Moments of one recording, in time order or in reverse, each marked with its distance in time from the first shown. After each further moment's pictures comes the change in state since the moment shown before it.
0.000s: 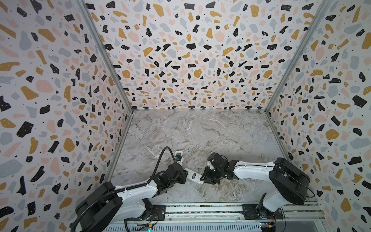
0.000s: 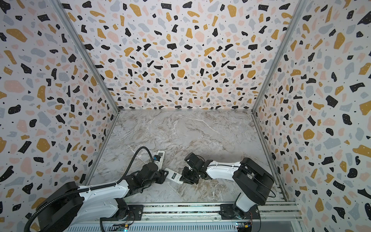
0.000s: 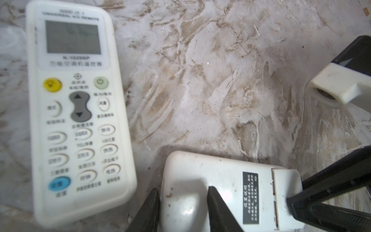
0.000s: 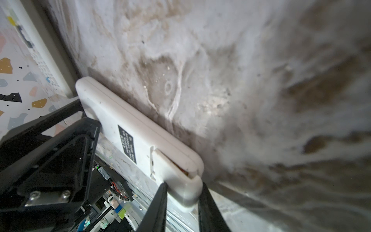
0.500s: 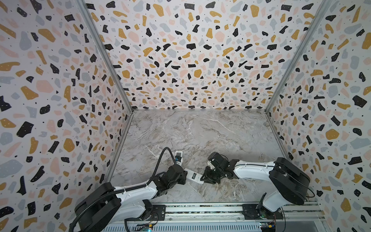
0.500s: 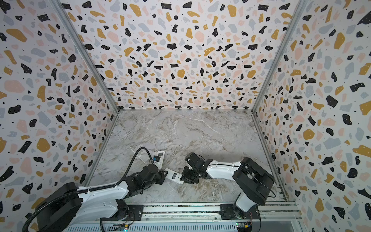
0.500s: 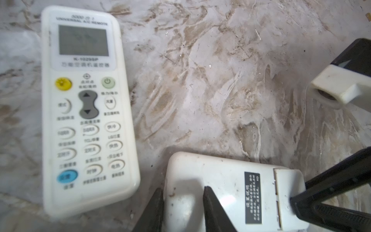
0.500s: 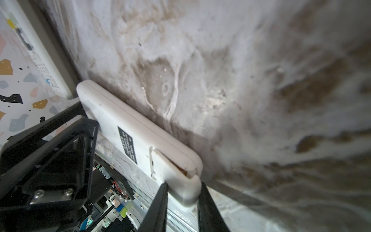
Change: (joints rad) left arm -0.037 -0.020 -0.016 0.005 -0.054 -0.029; right arm -0.005 0.000 0.004 -0.013 -0.014 0.001
